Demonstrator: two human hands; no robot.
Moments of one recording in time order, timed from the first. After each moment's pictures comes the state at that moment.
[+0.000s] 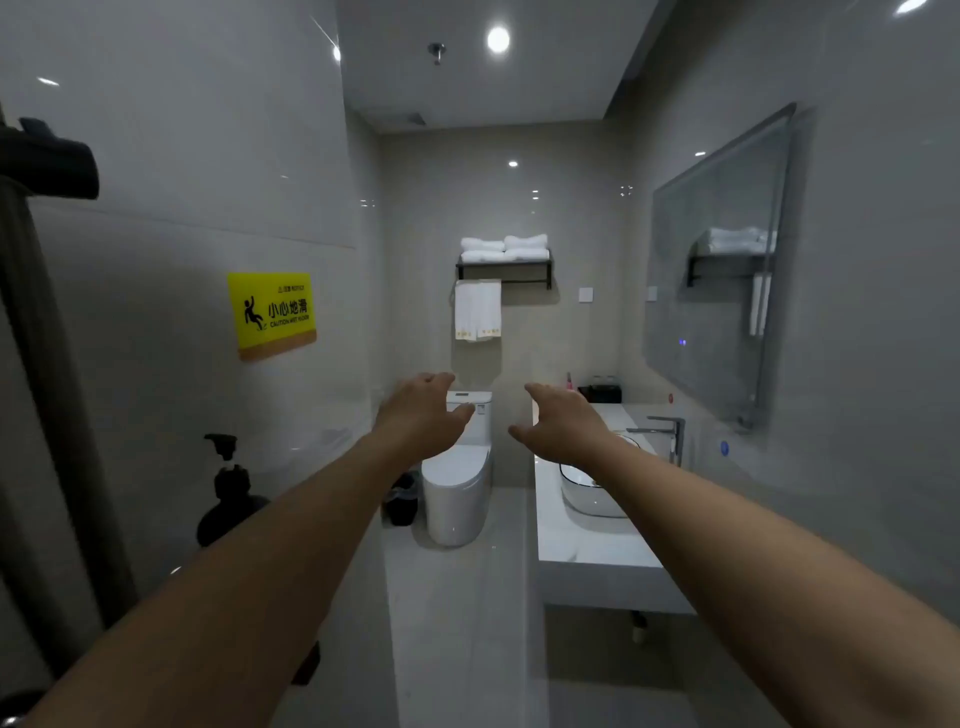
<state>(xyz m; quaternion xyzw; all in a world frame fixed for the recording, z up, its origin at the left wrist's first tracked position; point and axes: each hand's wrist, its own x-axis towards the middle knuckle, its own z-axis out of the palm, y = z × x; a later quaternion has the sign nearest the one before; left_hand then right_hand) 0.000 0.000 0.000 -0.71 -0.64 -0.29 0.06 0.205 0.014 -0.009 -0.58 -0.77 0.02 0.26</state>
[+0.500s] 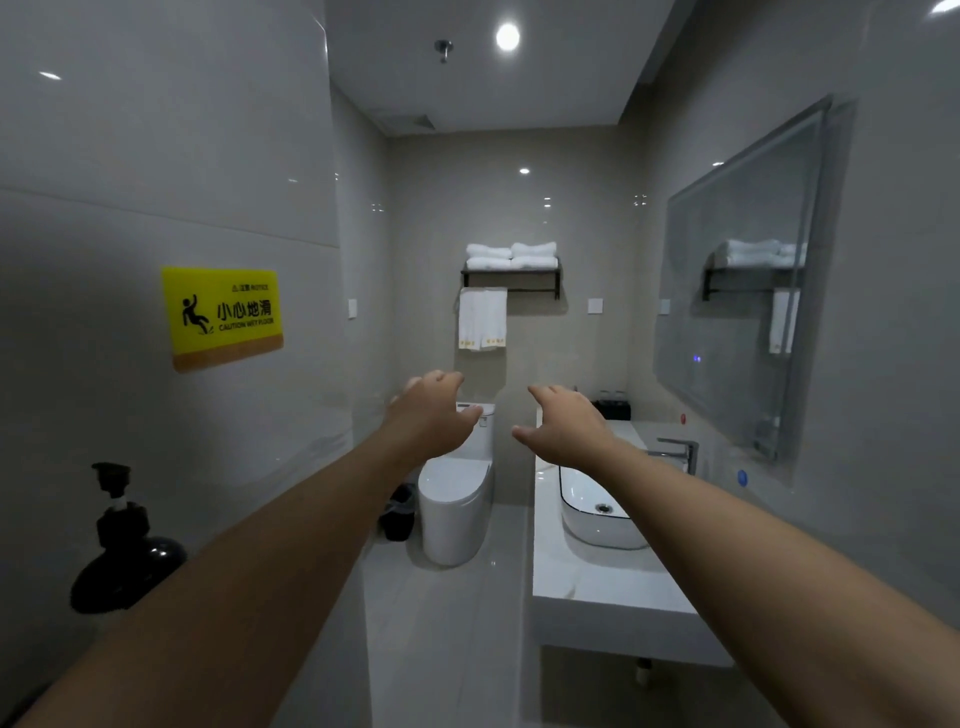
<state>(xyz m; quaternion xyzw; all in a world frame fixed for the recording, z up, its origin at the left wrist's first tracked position) 0.036 0.091 0.001 -0.71 -0.64 -0.28 0.07 0.233 0.108 -0.005 -0.58 -0.78 0.00 0.24</state>
